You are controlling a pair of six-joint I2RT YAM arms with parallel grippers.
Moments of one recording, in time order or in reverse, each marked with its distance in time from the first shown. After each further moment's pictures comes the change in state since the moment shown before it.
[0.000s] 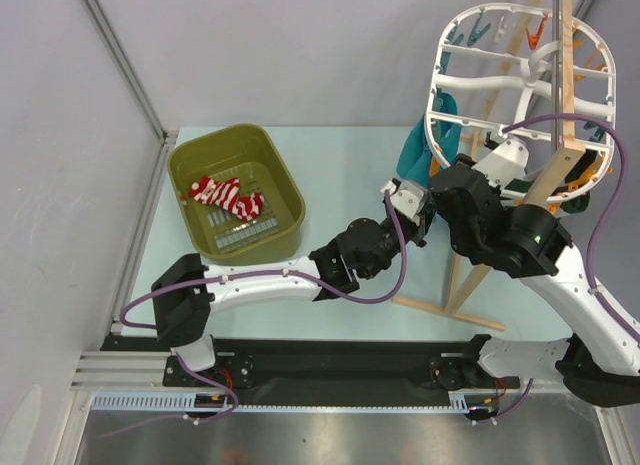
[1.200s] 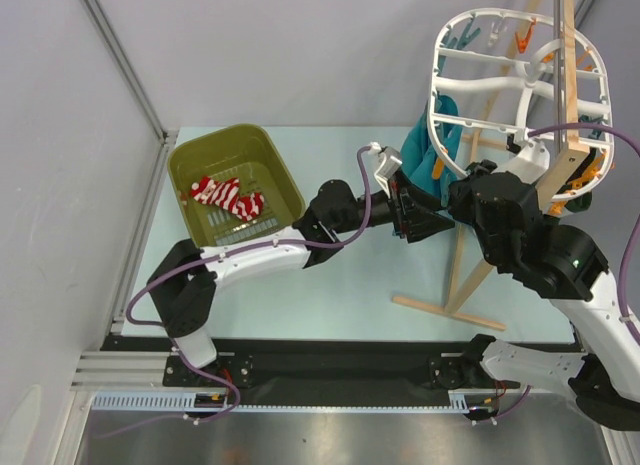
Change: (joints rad) left arm 0.249 0.013 -0.012 0.109 0.887 -0.576; right arm -0.068 -0.149 -0.082 0.158 -0.184 -0.171
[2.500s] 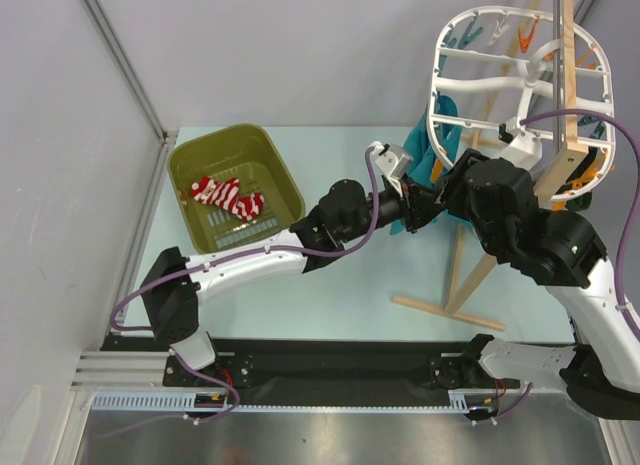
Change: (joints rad) left arm -0.078 -0.048 0.087 -0.257 -0.330 0.190; right arm -0.007 0.078 0.125 -0.100 -0.069 0.031
